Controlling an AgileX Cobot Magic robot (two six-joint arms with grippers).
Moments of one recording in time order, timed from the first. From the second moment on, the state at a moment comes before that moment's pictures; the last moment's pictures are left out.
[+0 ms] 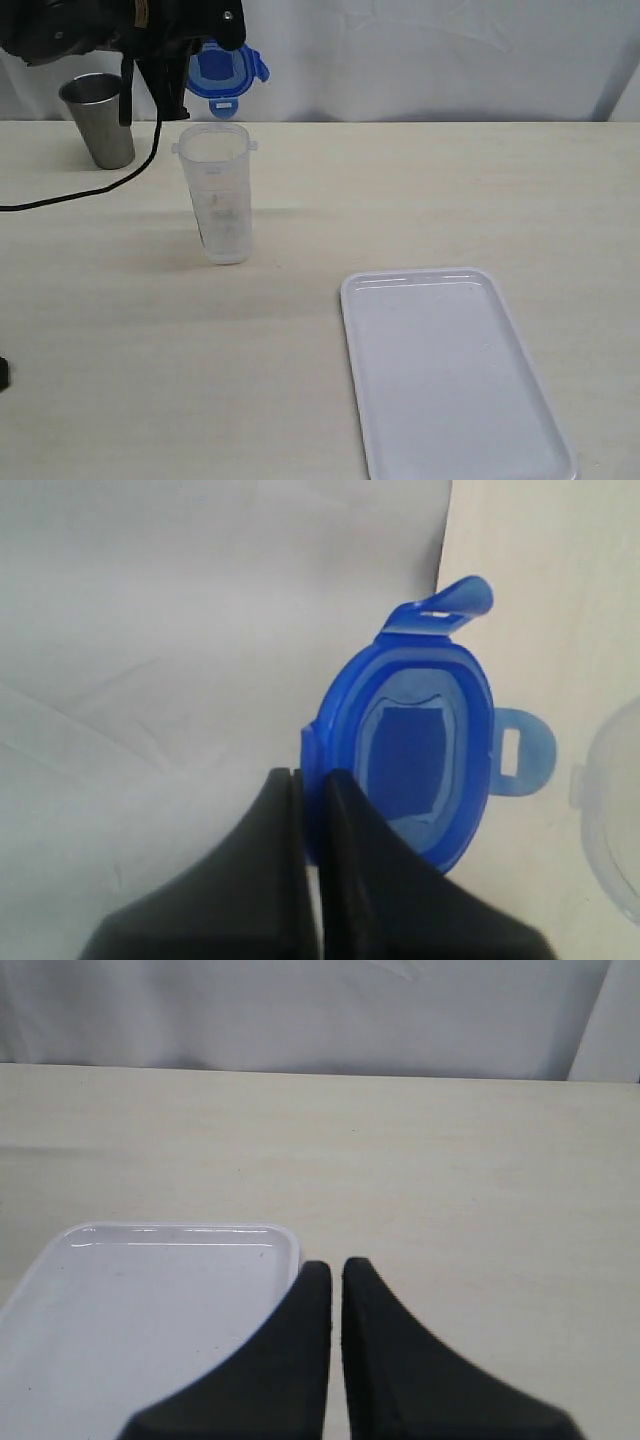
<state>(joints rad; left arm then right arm) -0.46 1.73 -1.34 0.64 0.26 0.62 0.05 0.00 0.00 0.05 0.35 -0.06</state>
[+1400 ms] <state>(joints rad) -0.46 1.70 -1.34 0.64 0.36 0.50 0.05 0.00 0.00 0.05 0.35 -0.06</state>
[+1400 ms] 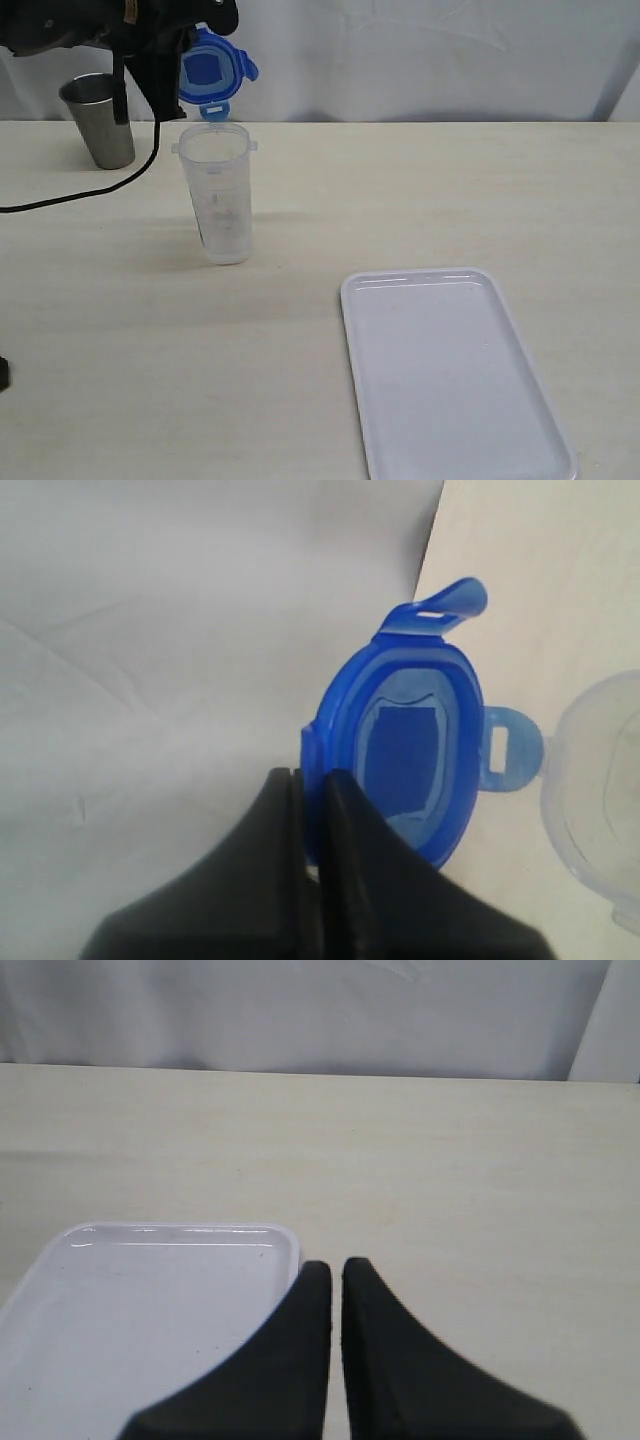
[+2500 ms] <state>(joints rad) -0.43 1.70 -1.34 0.60 0.36 0.43 0.05 0.00 0.00 0.05 0.35 -0.06</state>
